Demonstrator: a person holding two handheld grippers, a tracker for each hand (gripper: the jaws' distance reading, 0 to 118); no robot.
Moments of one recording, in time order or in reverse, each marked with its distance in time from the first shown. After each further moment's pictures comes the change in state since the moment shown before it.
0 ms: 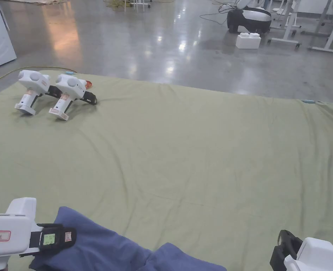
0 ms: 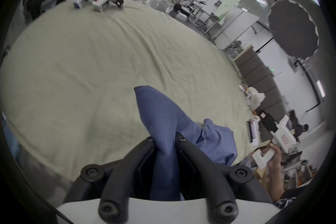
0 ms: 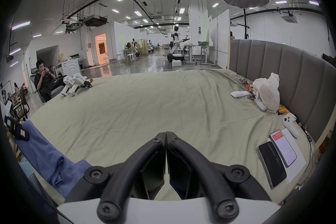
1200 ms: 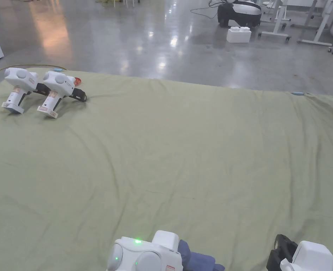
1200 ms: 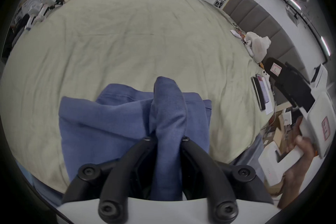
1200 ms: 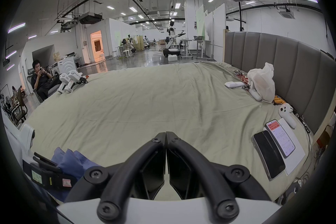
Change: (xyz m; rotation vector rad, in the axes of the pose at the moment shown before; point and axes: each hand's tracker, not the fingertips) left arm 0.202 -0.087 -0.166 -0.260 -0.012 -0.196; right arm 0.017 -0.020 0.007 -0.045 -0.032 -0.023
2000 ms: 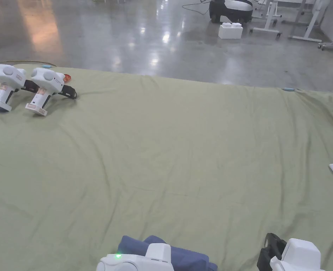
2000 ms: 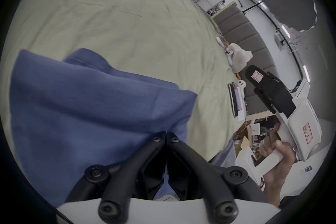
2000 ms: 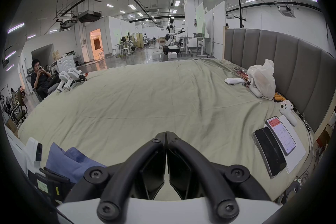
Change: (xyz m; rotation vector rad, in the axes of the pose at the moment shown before) left arm -0.022 -0.021 -0.027 -0.007 -0.287 0.125; right arm 0.002 -0.007 -0.003 -0.024 -0.001 -0.002
